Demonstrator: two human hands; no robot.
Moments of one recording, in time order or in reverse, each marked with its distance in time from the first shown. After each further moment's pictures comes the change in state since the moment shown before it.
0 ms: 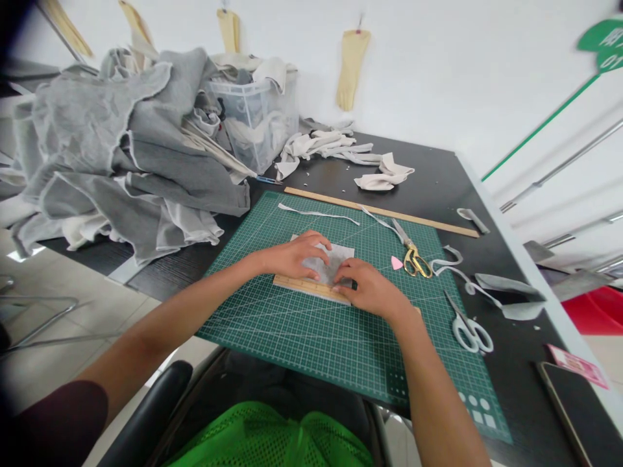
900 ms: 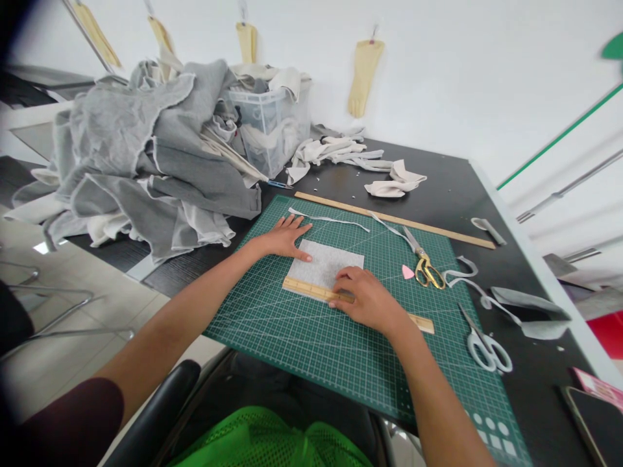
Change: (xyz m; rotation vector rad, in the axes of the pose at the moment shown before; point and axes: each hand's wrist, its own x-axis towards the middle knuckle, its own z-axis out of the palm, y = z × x) left_hand -0.024 -0.073 -0.021 0.274 -0.157 -0.645; right_hand 0.007 -0.011 0.020 -0.116 0.038 -0.047
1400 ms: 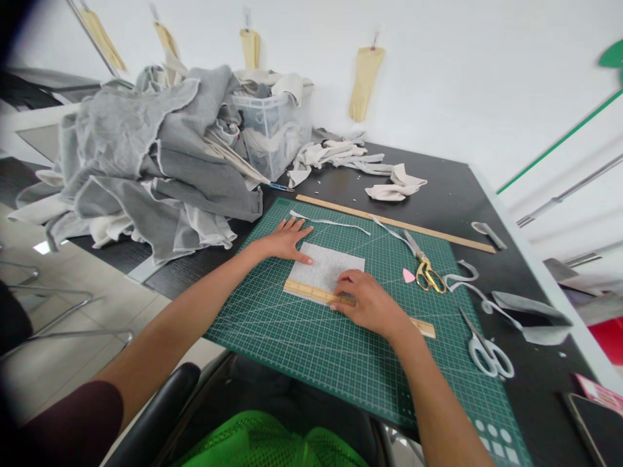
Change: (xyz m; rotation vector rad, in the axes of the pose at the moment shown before) left_hand 0.000 0.001 0.001 0.027 0.015 -0.003; right_hand -0.002 0.002 0.001 -0.007 -0.006 -0.026
